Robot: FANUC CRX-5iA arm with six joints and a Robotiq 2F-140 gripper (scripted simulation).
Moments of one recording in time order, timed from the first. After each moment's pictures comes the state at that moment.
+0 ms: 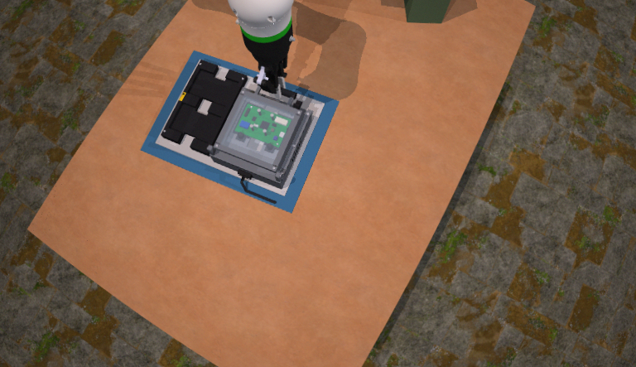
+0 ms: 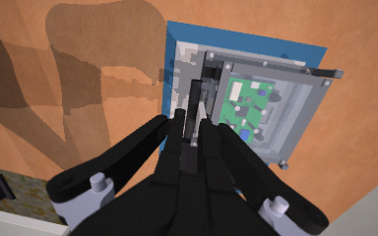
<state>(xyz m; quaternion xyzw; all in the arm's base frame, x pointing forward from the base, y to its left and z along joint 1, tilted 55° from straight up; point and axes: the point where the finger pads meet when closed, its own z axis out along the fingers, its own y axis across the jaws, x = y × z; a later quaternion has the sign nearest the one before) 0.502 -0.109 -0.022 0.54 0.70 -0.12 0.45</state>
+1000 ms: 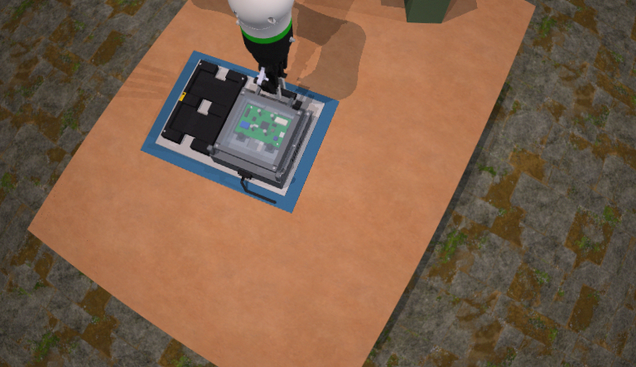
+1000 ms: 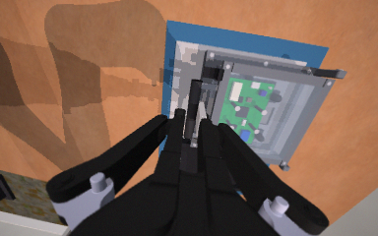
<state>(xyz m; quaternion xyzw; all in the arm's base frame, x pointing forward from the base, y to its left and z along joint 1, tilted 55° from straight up) 0.503 -0.111 -0.024 0.54 0.70 -0.12 0.45</state>
